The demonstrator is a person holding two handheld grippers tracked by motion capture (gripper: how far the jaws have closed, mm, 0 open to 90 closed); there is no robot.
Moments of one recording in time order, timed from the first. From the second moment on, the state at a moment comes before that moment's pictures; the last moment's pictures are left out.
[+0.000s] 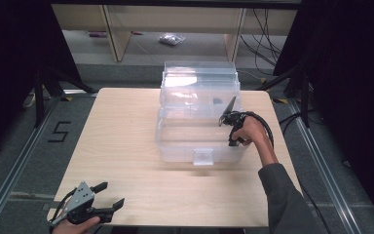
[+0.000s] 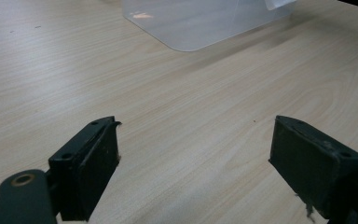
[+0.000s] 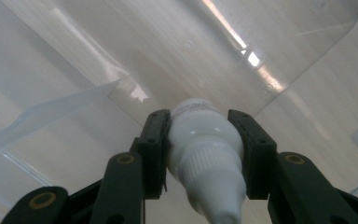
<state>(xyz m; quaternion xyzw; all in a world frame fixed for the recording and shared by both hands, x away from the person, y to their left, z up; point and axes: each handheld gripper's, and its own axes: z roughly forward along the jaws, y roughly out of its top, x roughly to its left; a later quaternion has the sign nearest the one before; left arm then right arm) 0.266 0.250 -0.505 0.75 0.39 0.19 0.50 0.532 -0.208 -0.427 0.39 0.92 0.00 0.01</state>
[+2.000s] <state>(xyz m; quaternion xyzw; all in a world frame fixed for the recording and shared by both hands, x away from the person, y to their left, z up) 0.265 0.249 -0.505 0.75 0.39 0.19 0.50 0.524 -0.206 -0.400 0.43 0.90 0.06 0.02</state>
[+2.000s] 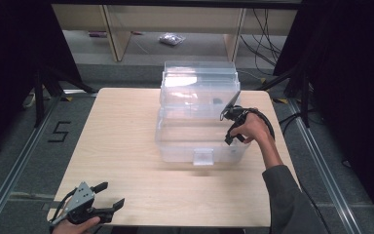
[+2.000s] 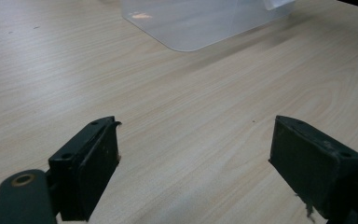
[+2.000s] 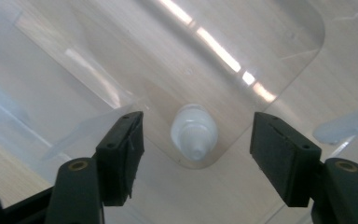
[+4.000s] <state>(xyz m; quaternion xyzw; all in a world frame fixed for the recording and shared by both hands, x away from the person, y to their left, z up) 0.266 0.249 -0.505 0.75 0.39 0.19 0.49 0.435 -0.224 -0.357 0.39 0.89 0.22 0.09</state>
